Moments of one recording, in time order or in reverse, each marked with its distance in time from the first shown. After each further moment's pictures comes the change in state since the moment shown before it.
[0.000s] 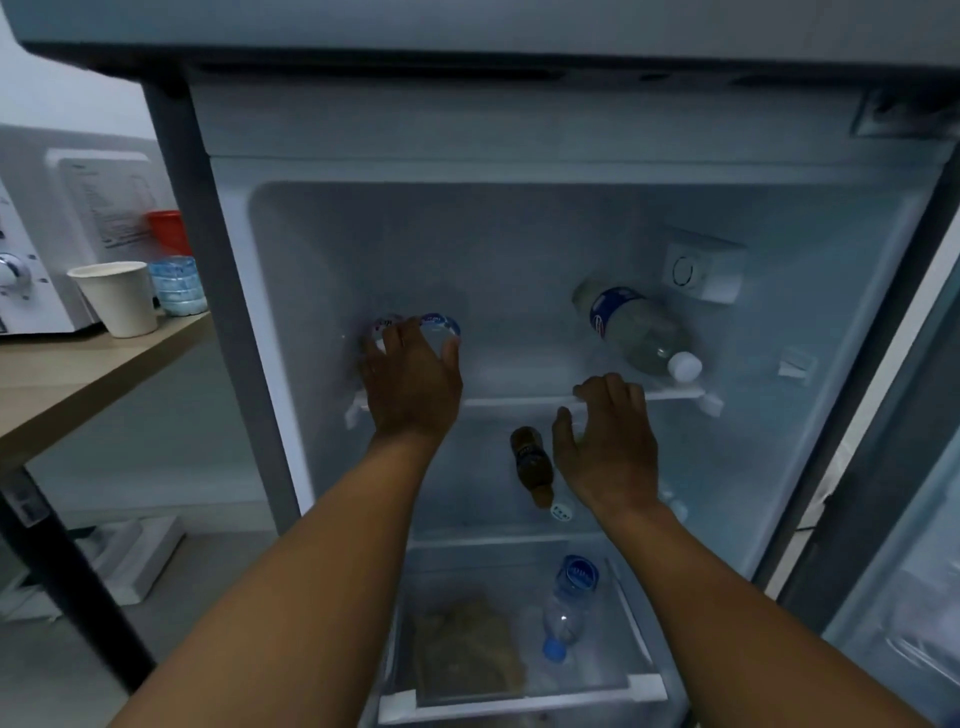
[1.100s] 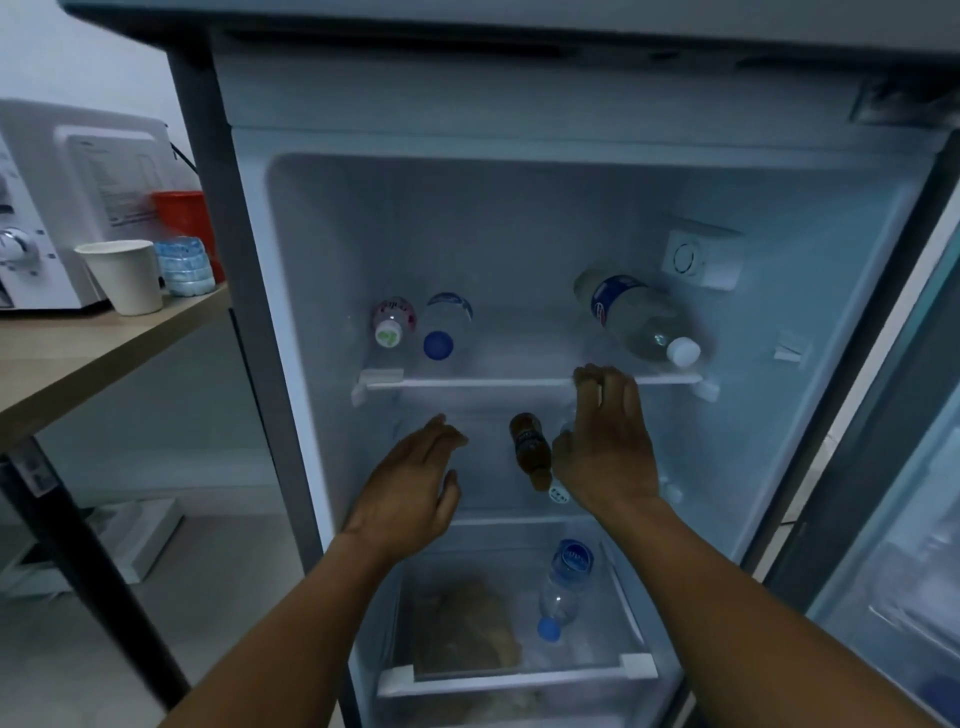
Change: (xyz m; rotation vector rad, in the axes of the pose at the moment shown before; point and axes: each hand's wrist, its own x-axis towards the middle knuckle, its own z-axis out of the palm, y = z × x) left_hand -0.106 -0.078 -0.005 -0.062 -0.329 0.564; right_hand -0.016 0.000 -0.004 -0.179 -0.157 -0.046
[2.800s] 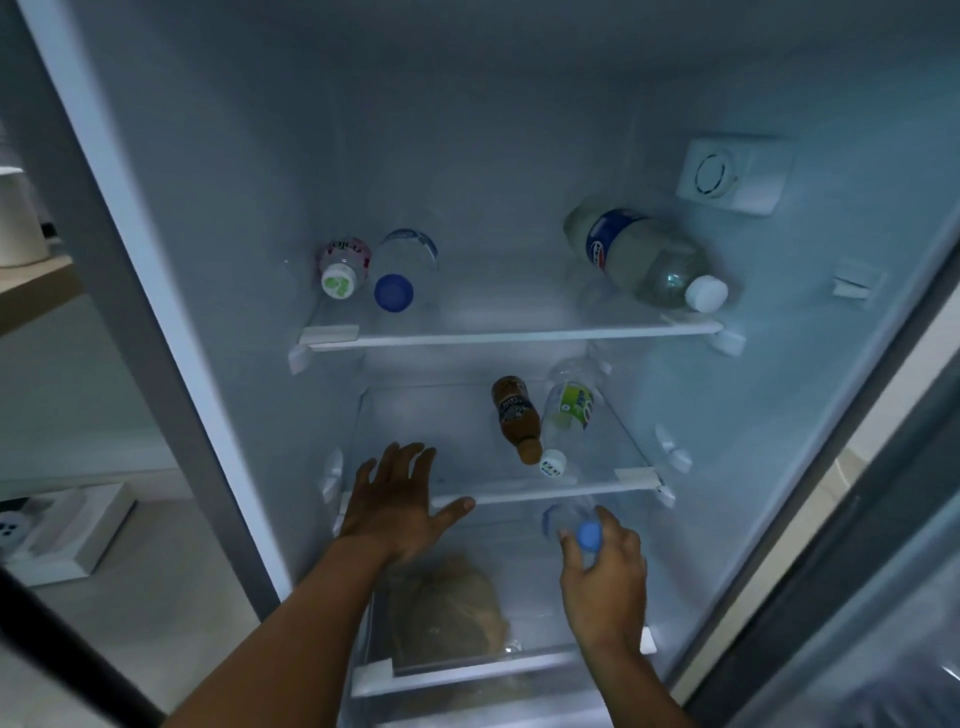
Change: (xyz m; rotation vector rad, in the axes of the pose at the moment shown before) left_hand -0.008 -0.037 0.100 0.147 -0.522 -0.336; right_hand -0.144 0.050 0.126 0.288 0.023 0.646
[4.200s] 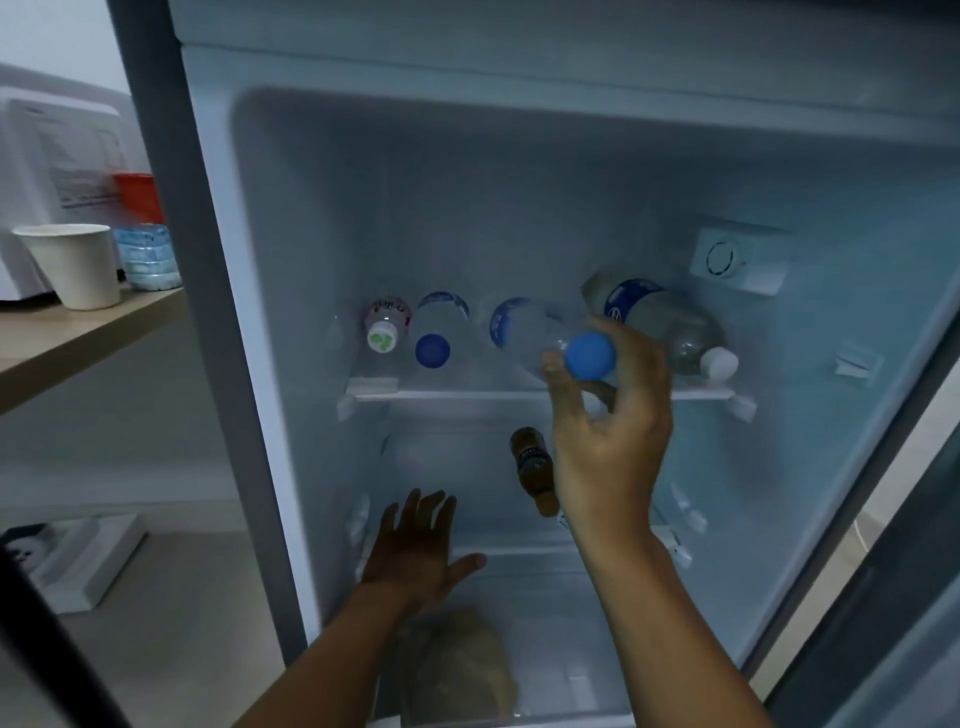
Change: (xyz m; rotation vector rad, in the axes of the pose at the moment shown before) left_hand -0.001 -0.006 0.000 0.042 -0.058 0.045; right_hand 0.039 -0.229 -0.102 0.599 0.295 -0.663
